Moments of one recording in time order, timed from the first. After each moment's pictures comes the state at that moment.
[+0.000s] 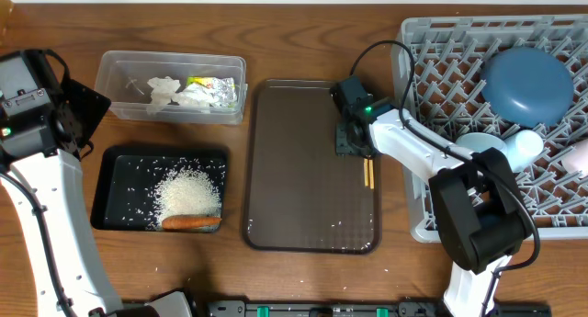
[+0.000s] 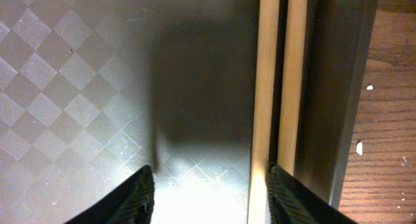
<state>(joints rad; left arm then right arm) 0.40 1.40 1.47 -1.07 -0.19 -0.67 0.49 1.99 1.31 -0.66 0.11 0.52</state>
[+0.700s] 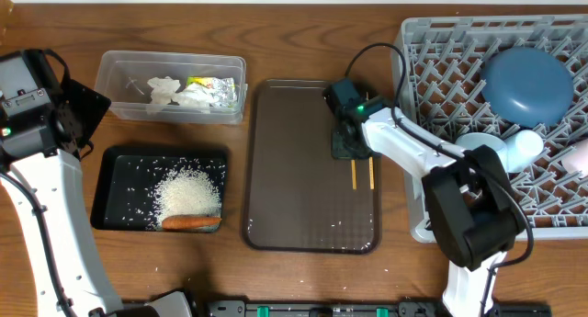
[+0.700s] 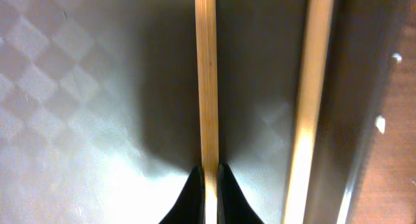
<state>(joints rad) 0.40 1.40 1.47 -1.07 -0.19 -0.67 0.51 2.00 1.35 -0.76 0.10 0.54</state>
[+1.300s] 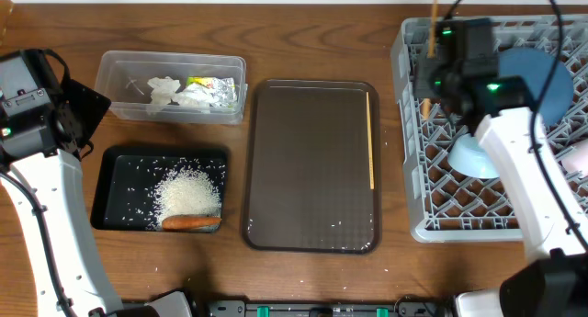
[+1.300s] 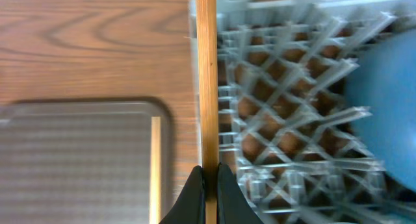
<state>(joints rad) 0.40 1.40 1.47 -1.07 -0.19 -0.67 0.12 1.61 1.43 -0.69 0.06 0.19</state>
